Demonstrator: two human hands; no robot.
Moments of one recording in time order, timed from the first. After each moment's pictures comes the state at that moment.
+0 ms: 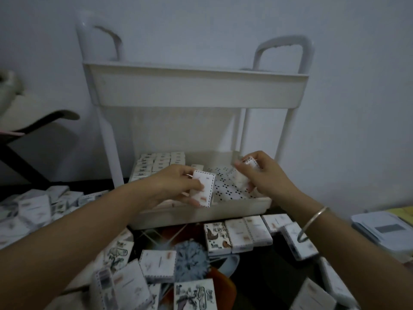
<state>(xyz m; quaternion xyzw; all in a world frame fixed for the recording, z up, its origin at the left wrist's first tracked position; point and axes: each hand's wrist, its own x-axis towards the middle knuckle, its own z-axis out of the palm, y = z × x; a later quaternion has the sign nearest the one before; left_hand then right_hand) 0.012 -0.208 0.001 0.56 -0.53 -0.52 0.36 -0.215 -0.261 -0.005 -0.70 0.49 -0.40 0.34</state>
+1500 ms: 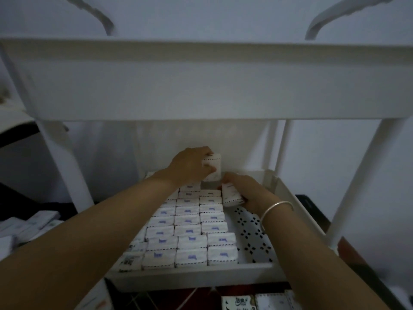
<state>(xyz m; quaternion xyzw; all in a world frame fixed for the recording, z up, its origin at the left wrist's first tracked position) 0.065 -0.393 -0.025 0.66 -0.71 -0.04 0.26 -0.099 -0.433 -0.071 -0.53 0.46 -0.32 0.64</state>
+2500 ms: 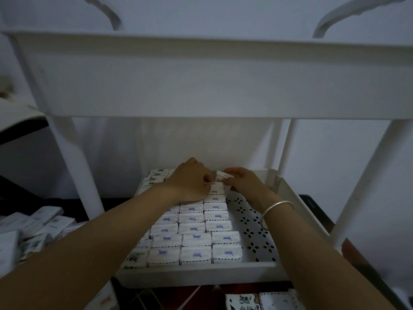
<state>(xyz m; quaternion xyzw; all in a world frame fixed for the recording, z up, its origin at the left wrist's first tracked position) 0.072 -0.376 -0.053 0.64 -0.75 -0.03 0.17 -0.097 -0.440 -0.078 -0.64 0.45 -0.35 0.52</state>
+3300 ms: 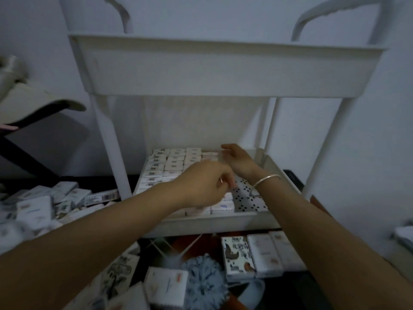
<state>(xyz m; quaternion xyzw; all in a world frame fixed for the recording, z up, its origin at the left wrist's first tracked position) 0.003 -0.253 -0.012 0.56 -0.80 -0.11 0.20 -0.110 -0.394 -0.056 -0.73 0.46 -0.33 0.38</state>
